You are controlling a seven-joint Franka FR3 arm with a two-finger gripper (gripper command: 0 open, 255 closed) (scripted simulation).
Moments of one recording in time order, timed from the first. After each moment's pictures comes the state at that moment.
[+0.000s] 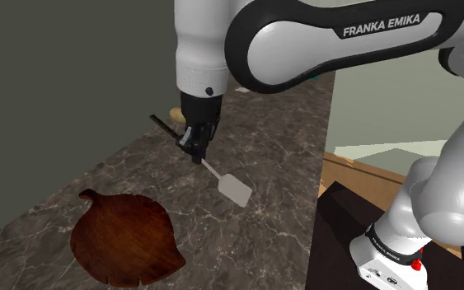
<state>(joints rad) 0.29 0.04 0.51 -1.76 -0.05 1.85 0.41</state>
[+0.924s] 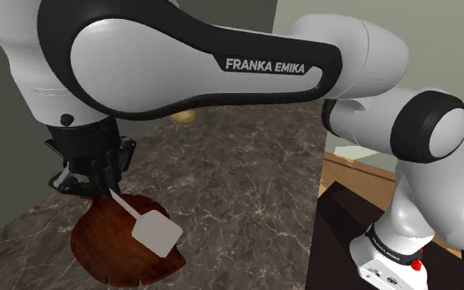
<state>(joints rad) 0.70 0.70 0.52 -0.82 -0.37 1.52 0.67</state>
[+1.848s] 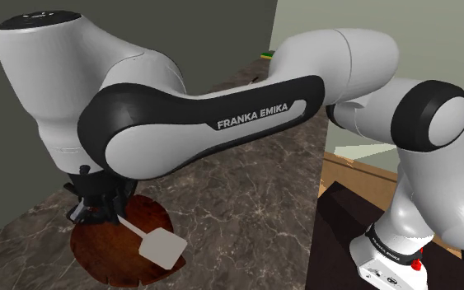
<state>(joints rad) 0.63 0.66 0.53 -1.10 -0.36 1.73 0.71</state>
